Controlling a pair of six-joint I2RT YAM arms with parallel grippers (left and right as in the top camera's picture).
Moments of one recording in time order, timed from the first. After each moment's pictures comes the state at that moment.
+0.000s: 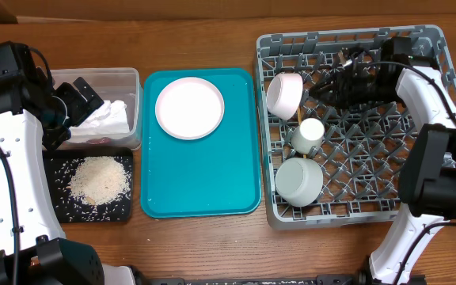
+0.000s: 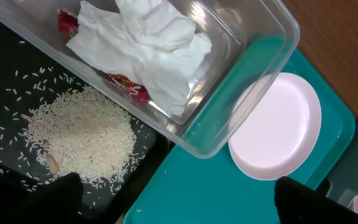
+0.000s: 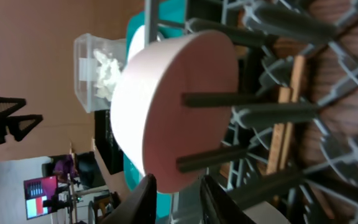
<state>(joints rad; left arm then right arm) 0.34 1.61 1.62 -1.23 0.16 -0.44 -0.13 2.10 1.63 -0.99 -1.03 -0.11</state>
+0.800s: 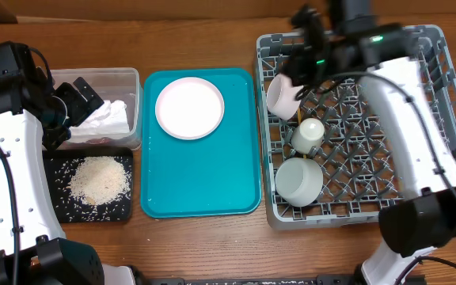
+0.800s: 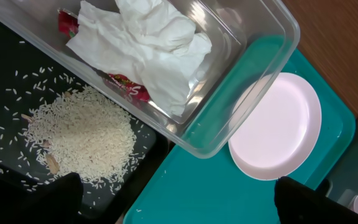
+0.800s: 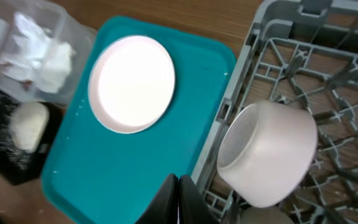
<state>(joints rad) 0.34 1.61 1.62 -1.23 0.16 -0.44 0.27 1.87 1.95 -1.12 -0.37 0.00</state>
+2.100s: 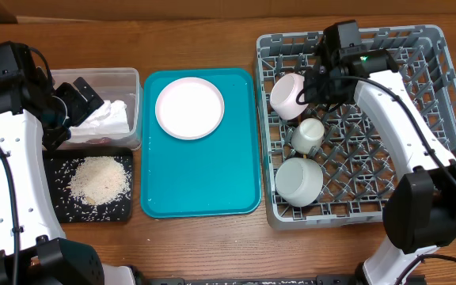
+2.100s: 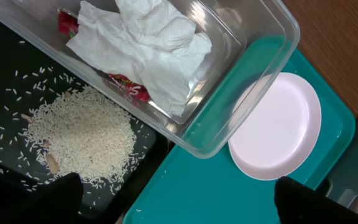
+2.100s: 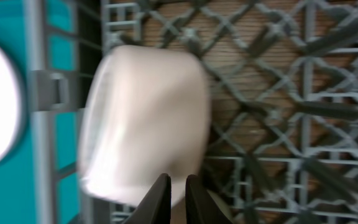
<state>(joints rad) 0.34 1.61 1.62 -1.23 0.16 -0.44 0.19 1.88 1.64 -0.94 -0.10 0.19</state>
